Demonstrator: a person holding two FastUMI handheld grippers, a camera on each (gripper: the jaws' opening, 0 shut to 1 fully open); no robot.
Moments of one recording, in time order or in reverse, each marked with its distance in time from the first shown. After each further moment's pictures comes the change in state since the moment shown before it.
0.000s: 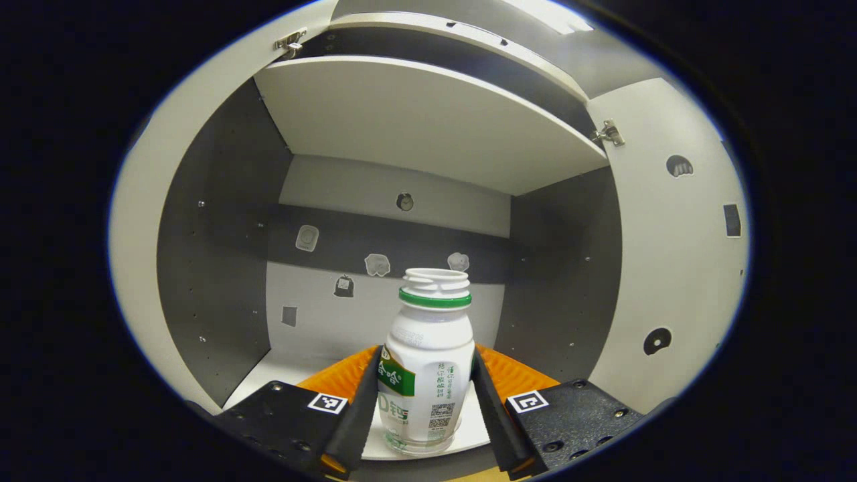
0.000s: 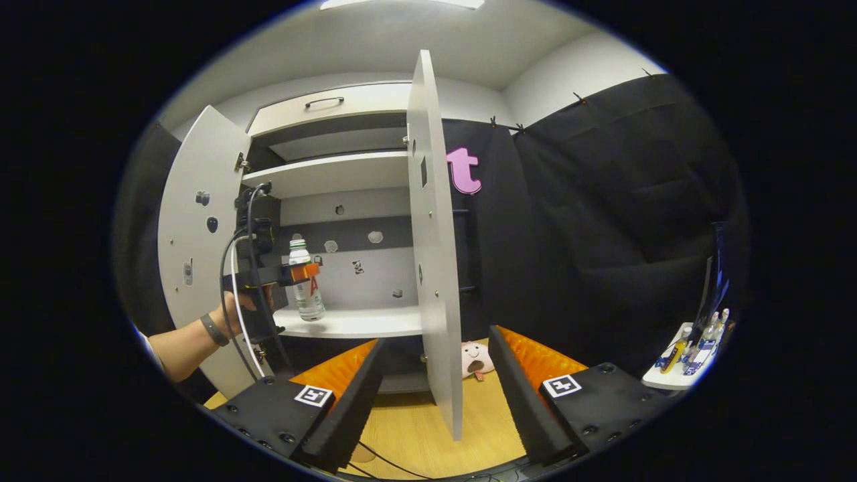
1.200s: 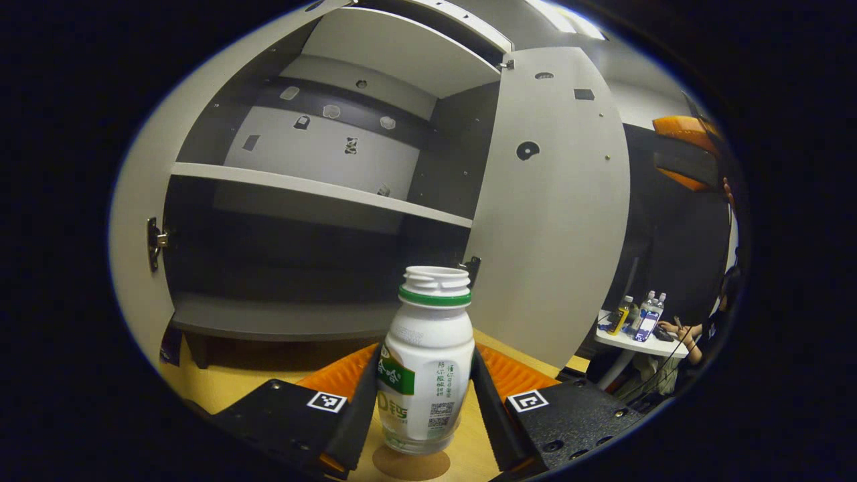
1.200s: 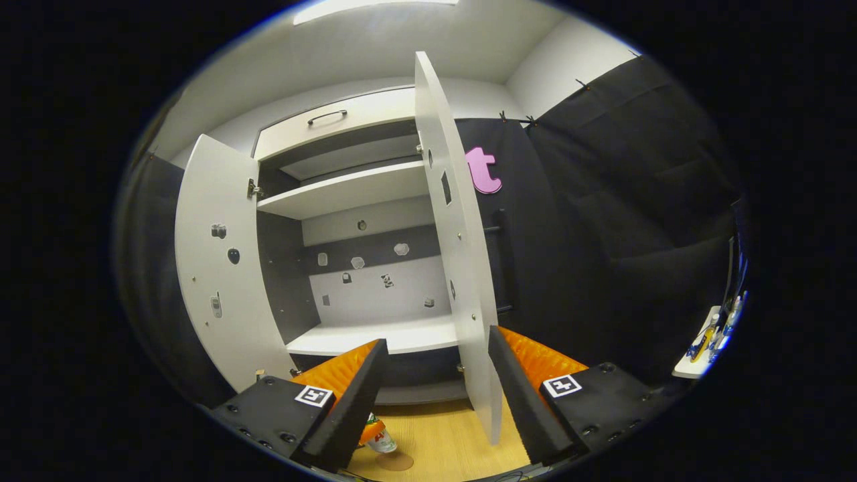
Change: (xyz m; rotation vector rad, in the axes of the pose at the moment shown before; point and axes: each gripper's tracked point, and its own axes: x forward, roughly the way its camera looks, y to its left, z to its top) left arm -0.192 -0.086 -0.295 -0.099 0.289 -0.351; right arm 0.019 0.016 0.028 0.097 0.002 0.088
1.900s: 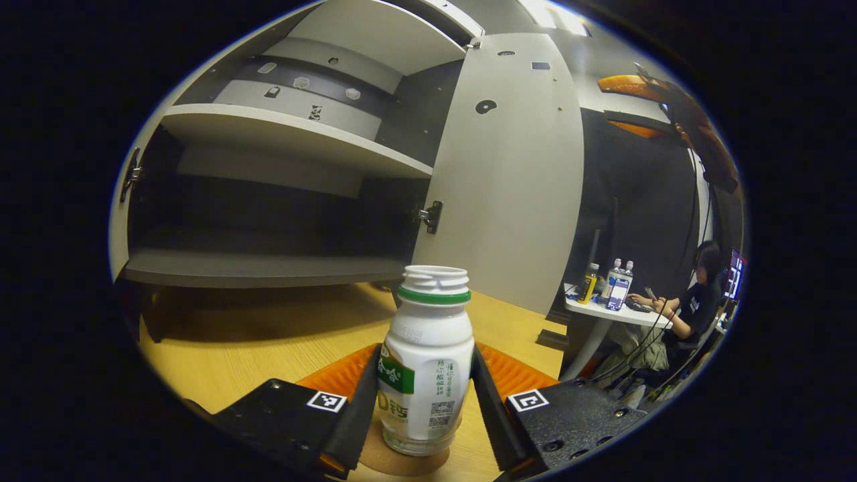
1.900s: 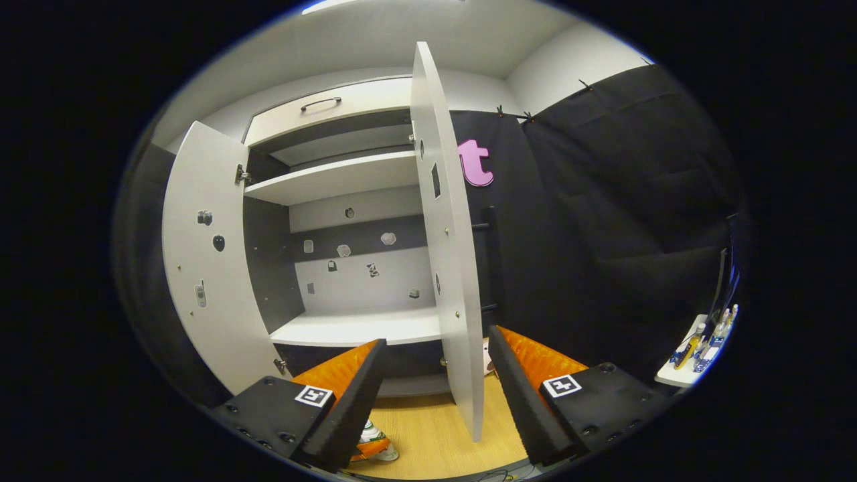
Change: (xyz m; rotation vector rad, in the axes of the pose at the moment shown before) left arm -0.002 -0.023 -0.071 0.019 0.021 -0.186; right arm 0.001 -0.004 -0.004 -0.033 0.060 -0.031
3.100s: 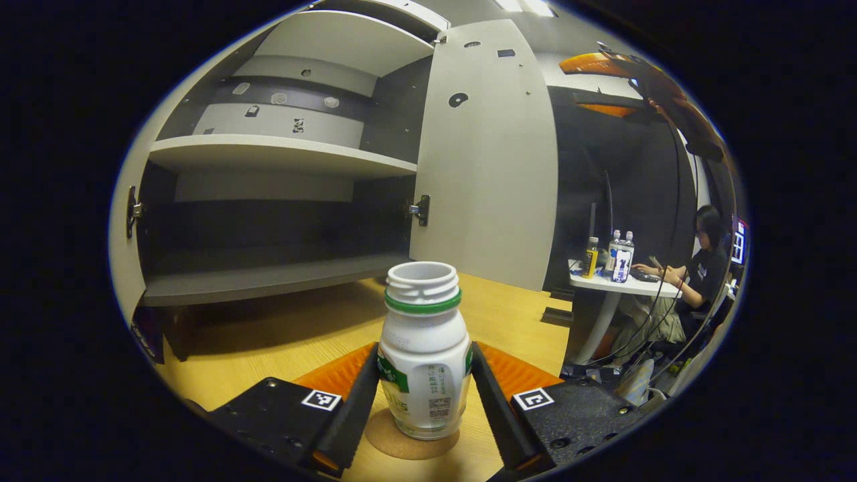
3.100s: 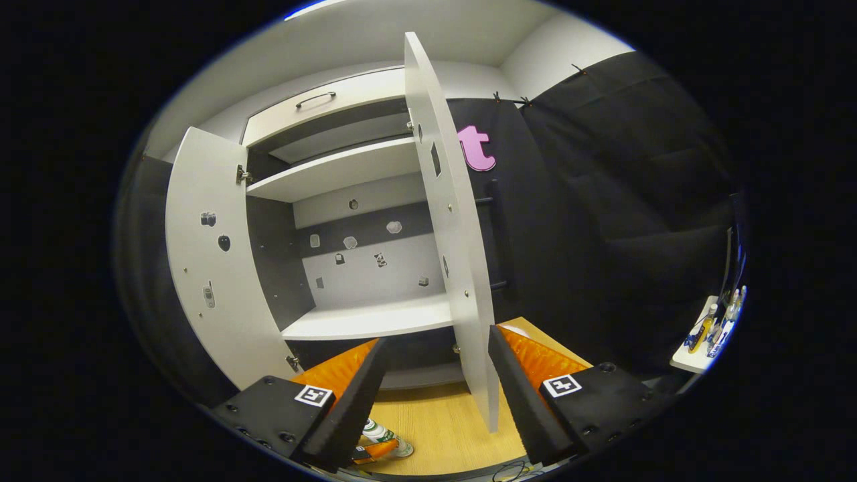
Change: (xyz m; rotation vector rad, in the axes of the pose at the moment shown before) left arm -0.022 -0.002 -0.001 0.136 0.047 0.035; right arm 0.001 0.002 -0.019 0.068 0.046 0.029
